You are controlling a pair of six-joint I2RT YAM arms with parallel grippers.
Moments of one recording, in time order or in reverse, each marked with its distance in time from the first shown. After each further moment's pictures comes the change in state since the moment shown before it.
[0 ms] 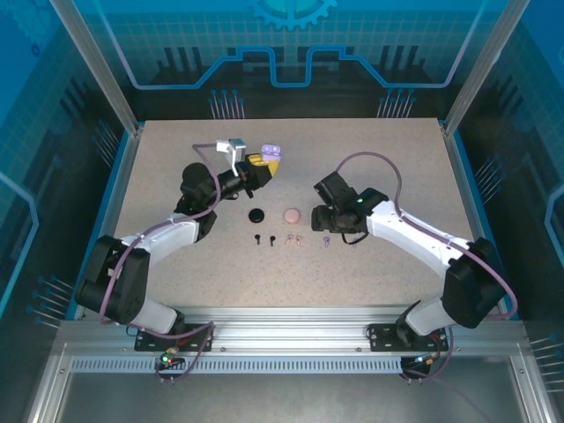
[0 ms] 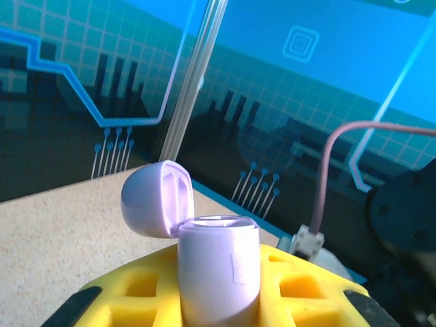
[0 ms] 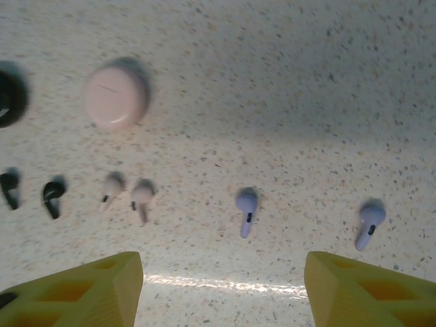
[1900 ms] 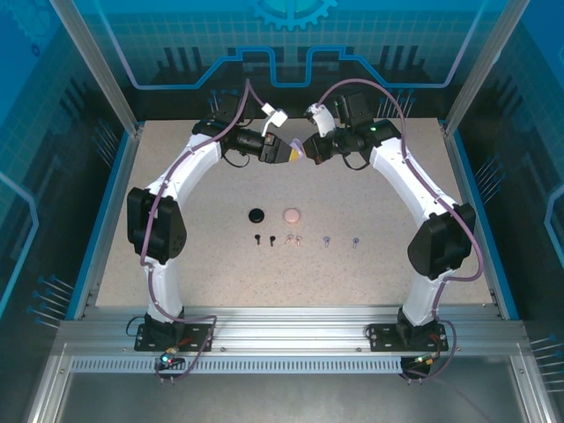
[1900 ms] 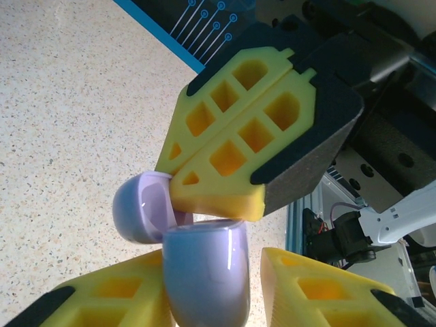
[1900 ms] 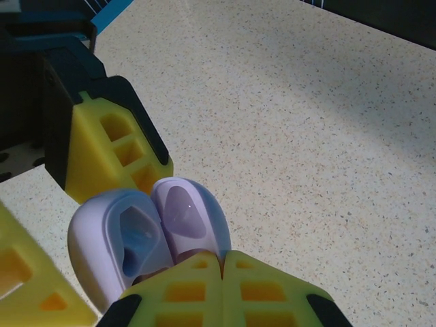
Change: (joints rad) left arm 0.031 0.532 1.116 -1.593 0.431 0.499; right arm -0.275 0.353 0.715 0.011 -0.588 -0.758
